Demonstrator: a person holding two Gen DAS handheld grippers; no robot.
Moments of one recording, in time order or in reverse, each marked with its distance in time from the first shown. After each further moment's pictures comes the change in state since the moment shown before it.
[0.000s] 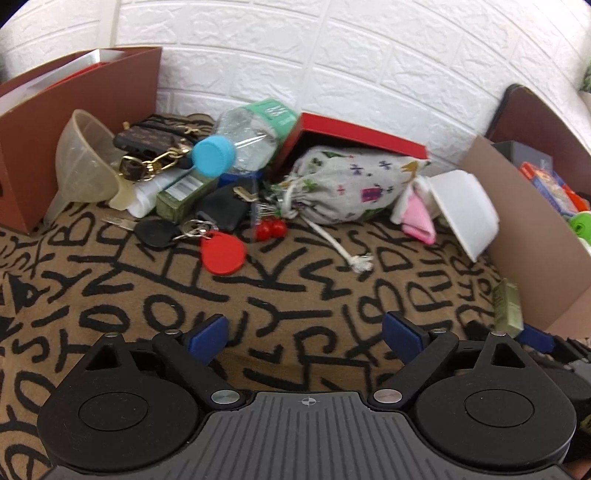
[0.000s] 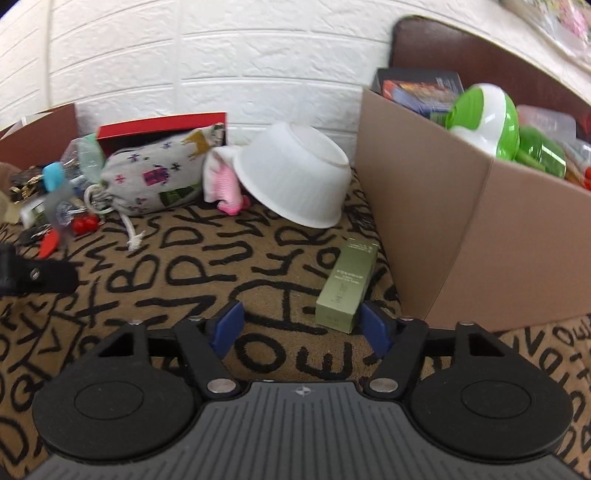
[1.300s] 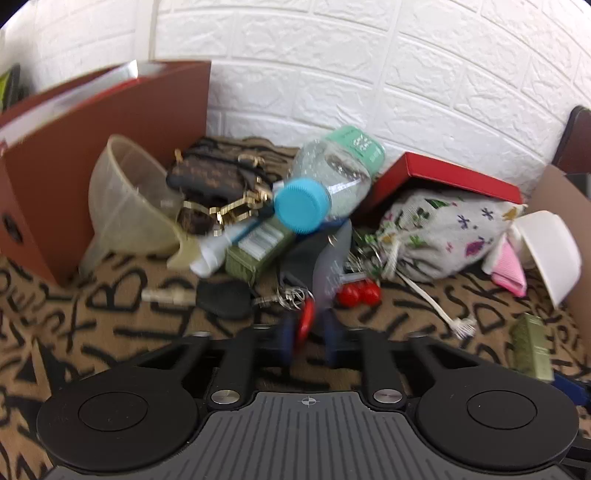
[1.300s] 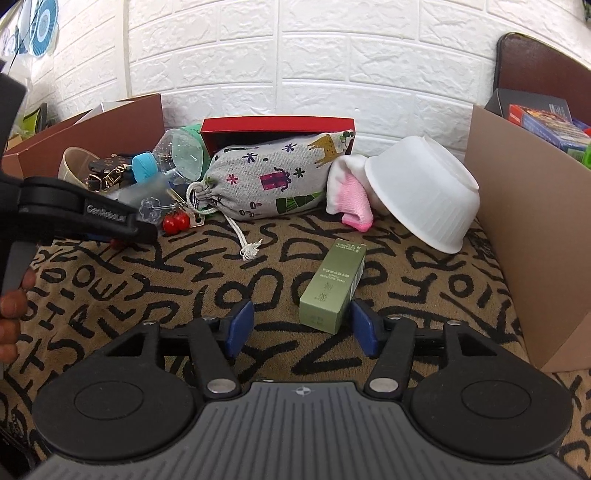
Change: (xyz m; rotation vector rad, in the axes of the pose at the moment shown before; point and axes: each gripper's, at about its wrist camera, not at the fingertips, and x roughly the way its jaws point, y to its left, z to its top) left arm 0.028 0.042 0.035 -0.011 -0.045 0.120; right arm 0.004 0.052 0.007 -0.102 -0.004 0.241
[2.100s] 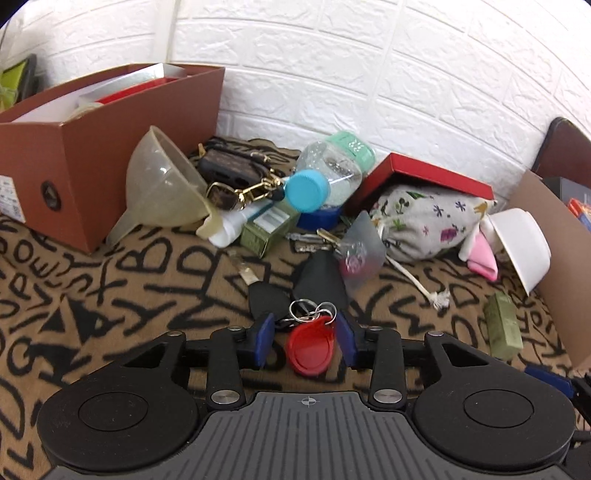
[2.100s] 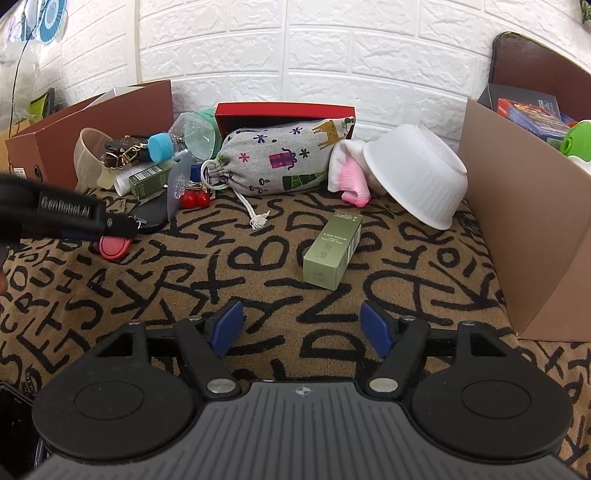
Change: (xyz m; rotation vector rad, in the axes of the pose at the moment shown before) left arm -0.035 0.009 -0.021 -0.008 -0.035 -0.020; right arm -0.022 0.004 -0.013 -0.027 0.036 -0.010
